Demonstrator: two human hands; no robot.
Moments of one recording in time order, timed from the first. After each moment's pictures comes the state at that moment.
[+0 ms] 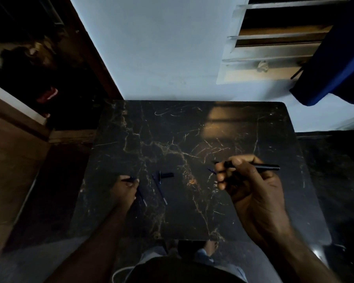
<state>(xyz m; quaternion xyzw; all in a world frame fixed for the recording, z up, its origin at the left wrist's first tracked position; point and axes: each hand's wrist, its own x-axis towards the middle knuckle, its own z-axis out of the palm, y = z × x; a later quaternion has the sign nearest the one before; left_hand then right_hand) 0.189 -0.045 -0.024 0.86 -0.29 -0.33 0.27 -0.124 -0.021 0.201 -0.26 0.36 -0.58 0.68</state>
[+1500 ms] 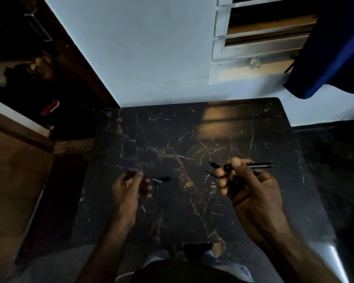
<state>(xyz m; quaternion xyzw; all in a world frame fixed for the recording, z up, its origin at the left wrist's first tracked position) 0.112 -0.033 0.106 0.69 -0.29 -0.43 0.50 -0.154 -0.021 0.189 -0.23 0.38 -0.58 0.68</state>
